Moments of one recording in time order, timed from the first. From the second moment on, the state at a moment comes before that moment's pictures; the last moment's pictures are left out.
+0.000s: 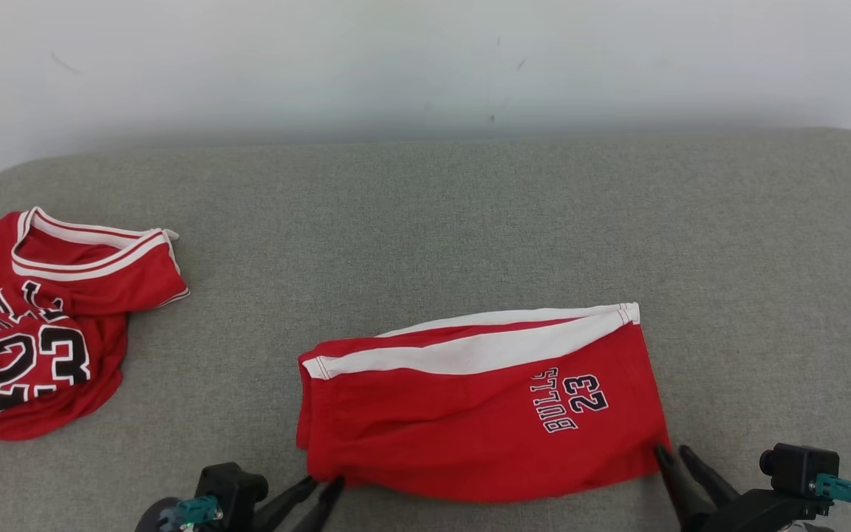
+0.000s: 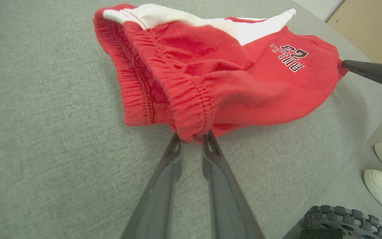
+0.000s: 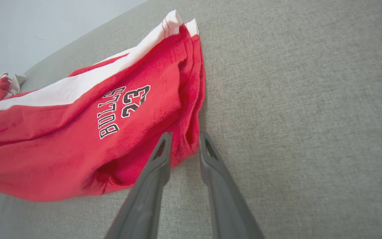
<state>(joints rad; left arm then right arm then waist) -0.29 0.42 -0.90 0.33 -0.65 -0.08 -0.12 0.03 -0.25 0.21 0.21 0.74 0.00 0.03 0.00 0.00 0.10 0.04</state>
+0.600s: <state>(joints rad) -0.27 0.43 -0.70 0.26 -0.71 0.10 -0.20 0.03 -0.28 0.14 0.13 0.72 -0.07 0.01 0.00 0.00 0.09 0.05</state>
